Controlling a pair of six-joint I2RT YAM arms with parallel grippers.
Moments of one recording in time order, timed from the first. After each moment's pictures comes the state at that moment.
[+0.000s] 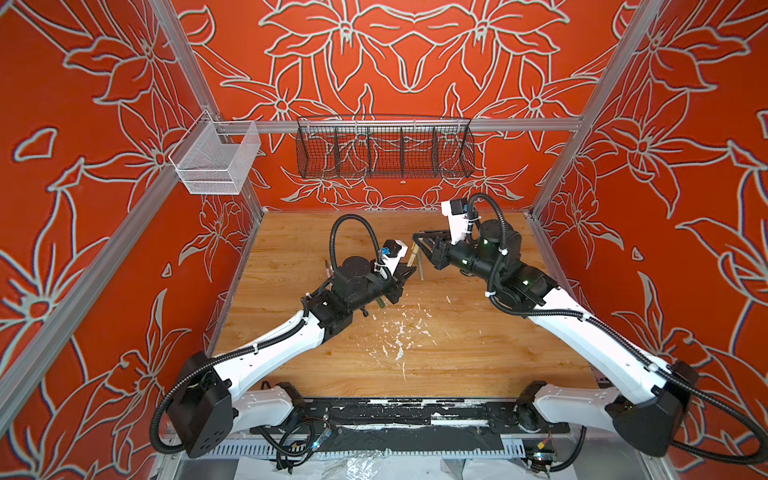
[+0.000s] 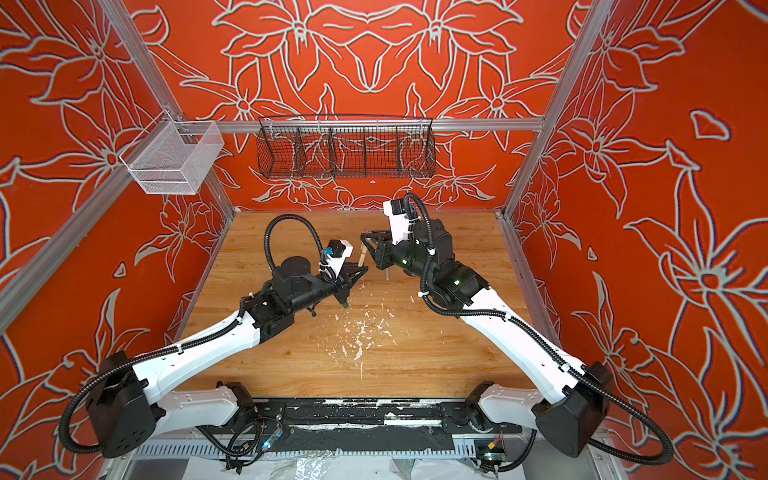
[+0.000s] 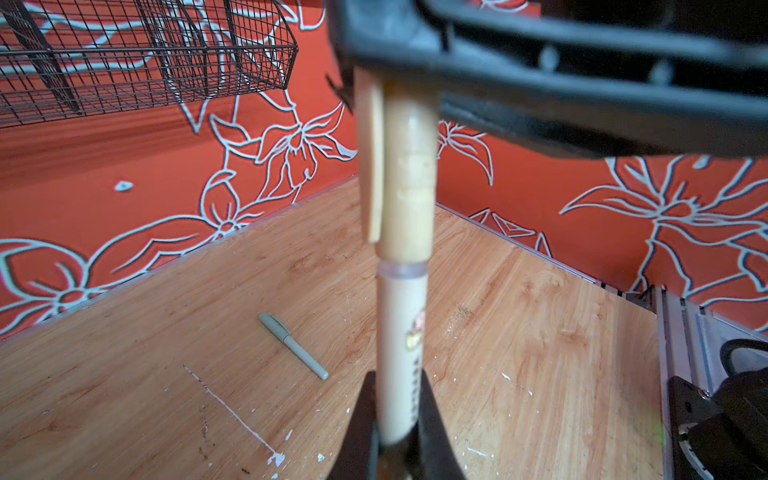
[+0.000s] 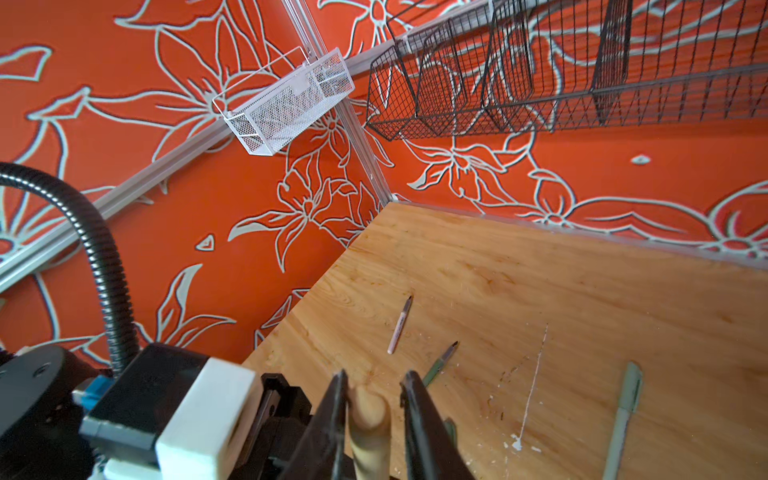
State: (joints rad) left arm -0.69 1.22 0.86 0.19 0.18 -0.05; right arm 0.65 1.23 1.21 -0.15 -0.21 0.42
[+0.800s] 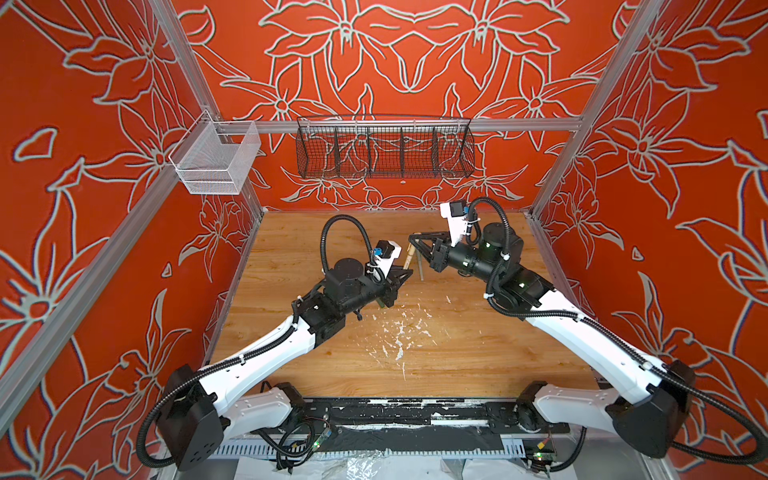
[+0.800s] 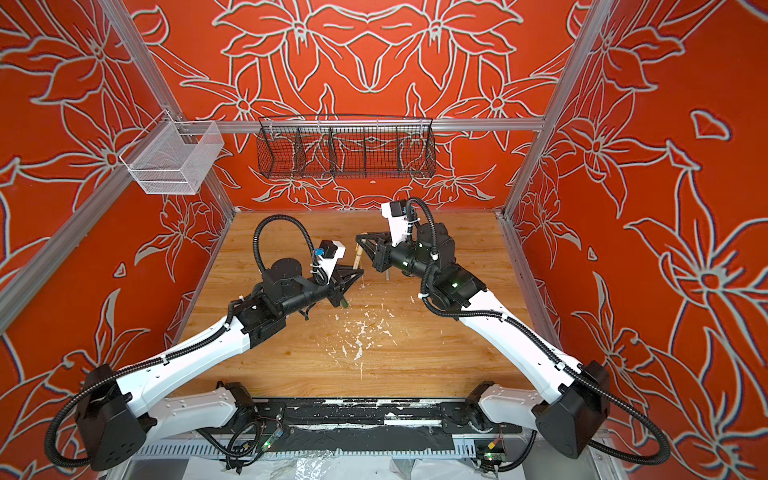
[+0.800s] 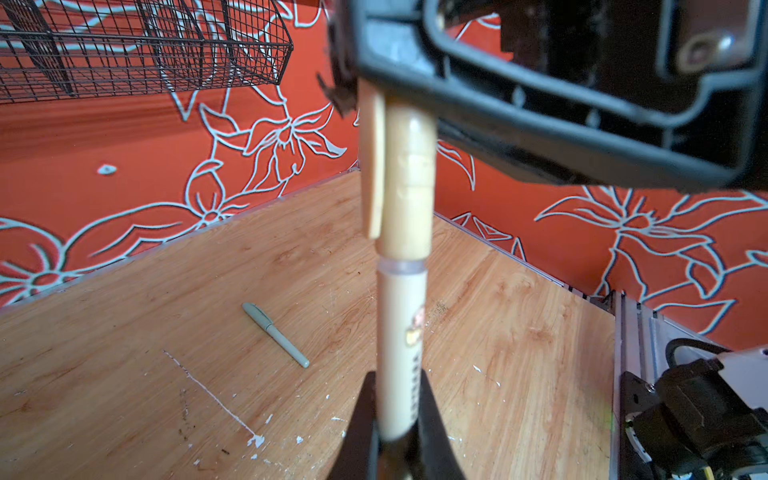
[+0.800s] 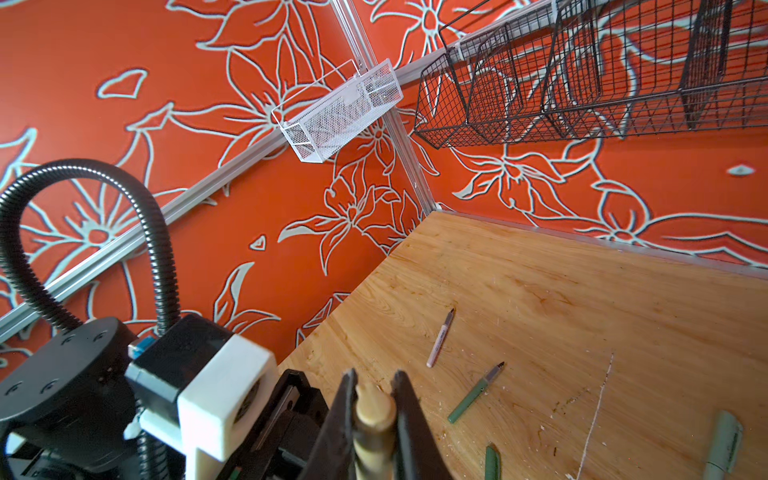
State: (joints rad) left arm -0.68 1.14 0.85 0.13 0.22 -0.12; right arm 0.64 1.22 1.14 0.02 -0.35 0.47
